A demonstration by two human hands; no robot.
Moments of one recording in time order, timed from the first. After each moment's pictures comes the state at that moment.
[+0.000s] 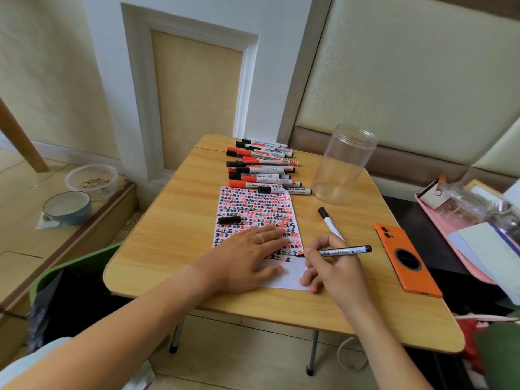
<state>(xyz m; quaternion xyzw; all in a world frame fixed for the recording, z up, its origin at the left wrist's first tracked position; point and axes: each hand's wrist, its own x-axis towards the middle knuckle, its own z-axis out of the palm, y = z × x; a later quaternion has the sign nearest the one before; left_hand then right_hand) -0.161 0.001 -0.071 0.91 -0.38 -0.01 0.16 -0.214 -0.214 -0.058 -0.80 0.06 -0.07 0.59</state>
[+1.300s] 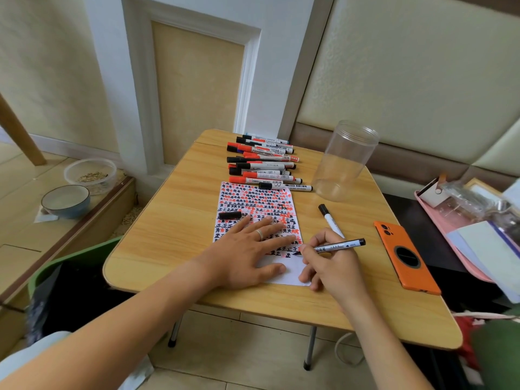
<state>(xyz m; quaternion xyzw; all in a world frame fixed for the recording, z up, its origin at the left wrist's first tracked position) -0.160 0.001 -0.075 0.92 -0.37 -0.03 0.14 -0.208 -0.210 -0.059 -0.81 0.06 -0.06 0.58</state>
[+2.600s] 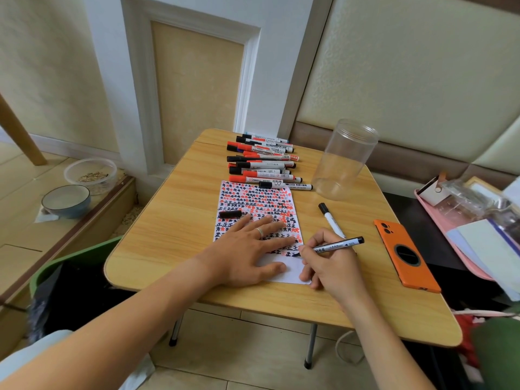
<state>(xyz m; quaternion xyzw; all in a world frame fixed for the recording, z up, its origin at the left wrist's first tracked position) -0.159 0.001 -0.075 0.92 -0.38 -0.02 0.13 -0.210 -0.211 -0.059 -0.83 0.04 -0.05 0.56</state>
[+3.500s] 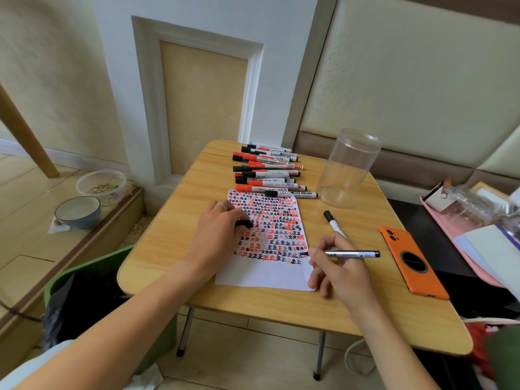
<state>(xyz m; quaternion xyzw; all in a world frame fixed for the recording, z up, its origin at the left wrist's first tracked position) -0.143 0.035 -0.067 0.93 -0.13 0.19 0.29 -0.215 -0.213 -0.054 -0.77 0.01 -0.06 0.64</state>
